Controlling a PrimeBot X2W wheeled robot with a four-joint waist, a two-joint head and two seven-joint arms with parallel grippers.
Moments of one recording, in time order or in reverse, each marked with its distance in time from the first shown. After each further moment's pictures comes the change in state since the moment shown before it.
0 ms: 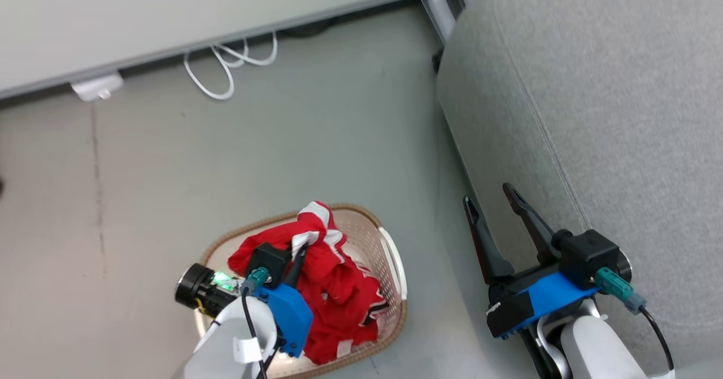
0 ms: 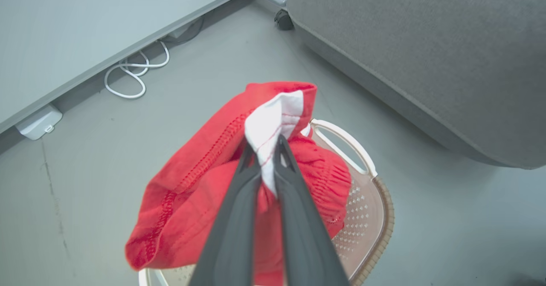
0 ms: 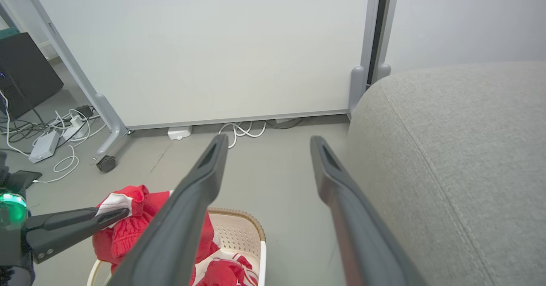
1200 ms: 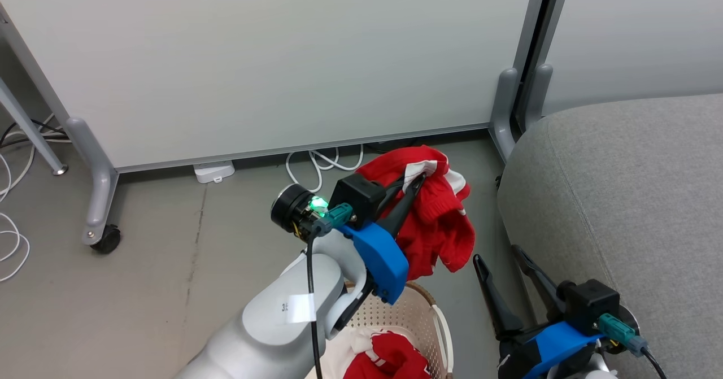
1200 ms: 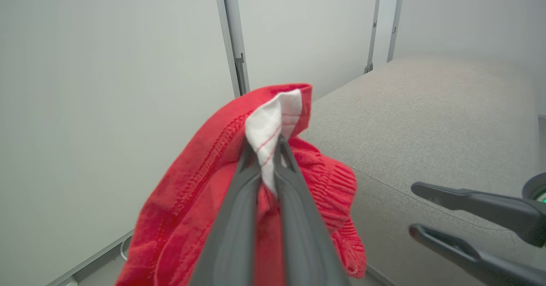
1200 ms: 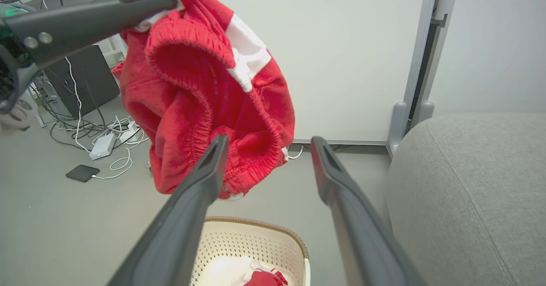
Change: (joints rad) left arm -0.162 -0.038 -0.314 -0.364 -0.347 0.044 0.073; right arm 0.182 0.000 -0.037 -0.058 0.002 0.000 0.086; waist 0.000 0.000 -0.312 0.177
